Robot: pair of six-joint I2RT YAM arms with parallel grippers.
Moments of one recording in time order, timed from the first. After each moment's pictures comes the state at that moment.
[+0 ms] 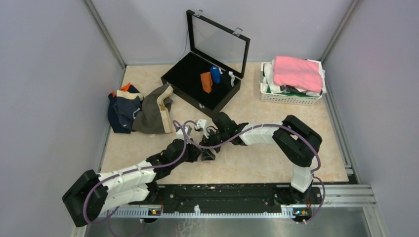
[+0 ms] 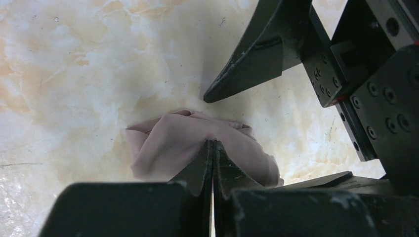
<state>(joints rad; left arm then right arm) -0.83 0.97 0.23 0.17 -0.16 -0.68 0.91 1.85 0.98 0.09 -0.59 -0.10</state>
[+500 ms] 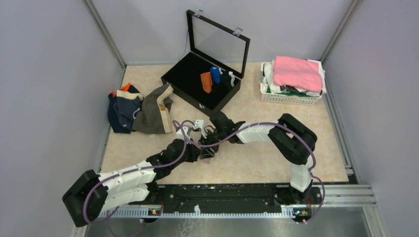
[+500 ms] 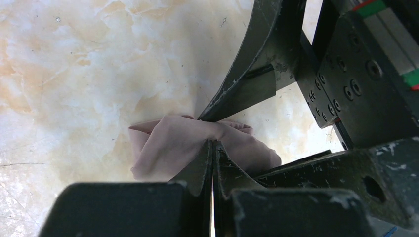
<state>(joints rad) -0.83 0.97 0.23 0.17 -0.16 -0.68 0.90 1.91 1.04 0.05 -0.65 -0.13</state>
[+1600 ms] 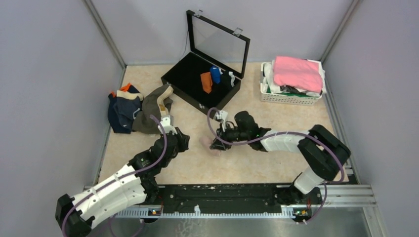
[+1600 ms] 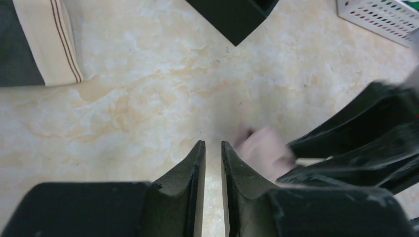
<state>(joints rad) -0.83 0.67 0.45 -0.26 -0.46 -0.73 0.83 1.63 0.71 0.37 -0.60 0.13</state>
